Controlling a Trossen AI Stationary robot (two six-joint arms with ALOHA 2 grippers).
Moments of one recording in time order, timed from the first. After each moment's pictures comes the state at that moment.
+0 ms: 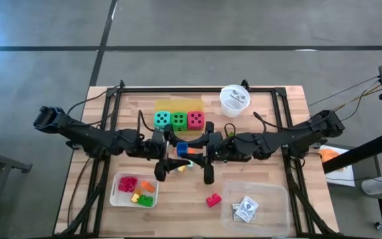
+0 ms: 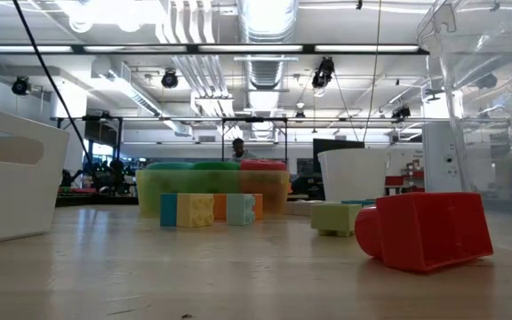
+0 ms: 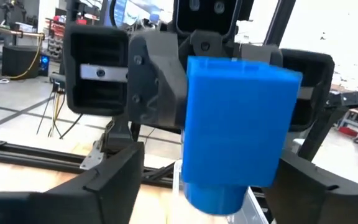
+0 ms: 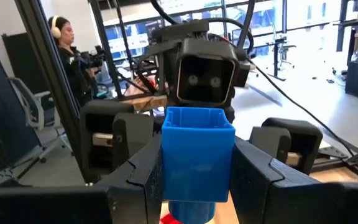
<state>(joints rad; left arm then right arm) -0.29 1.30 0.93 0.45 -0.17 -0.24 0.32 1.57 1.36 0.24 0.36 0.20</state>
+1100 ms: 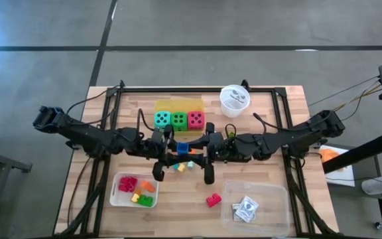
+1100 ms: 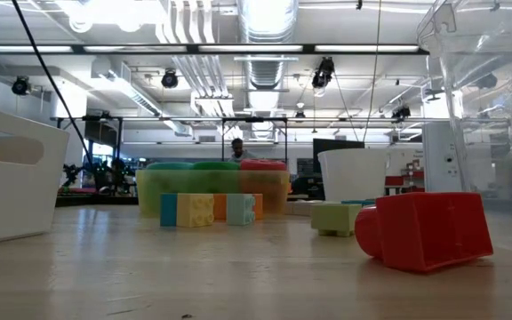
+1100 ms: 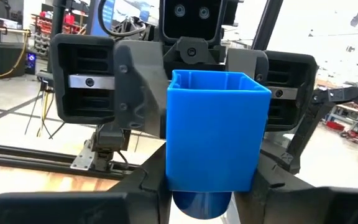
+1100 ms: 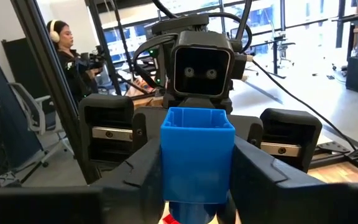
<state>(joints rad) -0.29 1.29 0.93 0.44 -0.12 -0.24 0.32 1.57 1.34 0.27 0.37 0.23</state>
